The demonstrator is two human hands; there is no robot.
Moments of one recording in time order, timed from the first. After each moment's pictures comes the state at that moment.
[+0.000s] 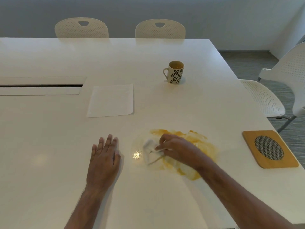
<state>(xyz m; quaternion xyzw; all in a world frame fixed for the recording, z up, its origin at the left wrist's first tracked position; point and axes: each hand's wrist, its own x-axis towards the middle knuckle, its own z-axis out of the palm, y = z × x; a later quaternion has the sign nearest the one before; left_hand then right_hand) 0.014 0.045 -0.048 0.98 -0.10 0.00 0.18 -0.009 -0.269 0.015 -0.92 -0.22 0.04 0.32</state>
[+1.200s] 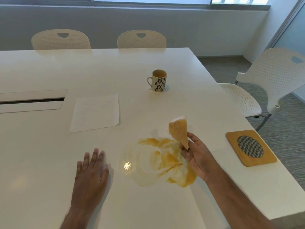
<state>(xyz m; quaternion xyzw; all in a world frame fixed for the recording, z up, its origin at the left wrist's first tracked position) 0.012 0.047 -0.043 0.97 -0.10 -0.02 0.21 -0.047 -0.318 0.013 -0.42 0.20 -0.05 0.89</state>
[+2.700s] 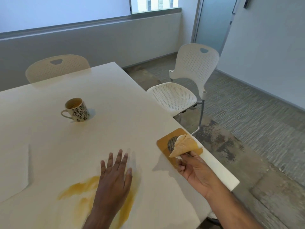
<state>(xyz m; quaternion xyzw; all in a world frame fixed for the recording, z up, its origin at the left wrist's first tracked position) -0.008 -0.260 0.006 0.90 -0.39 -0.06 0.20 -0.178 -0.494 0.017 -0.27 0.27 -0.20 0.90</state>
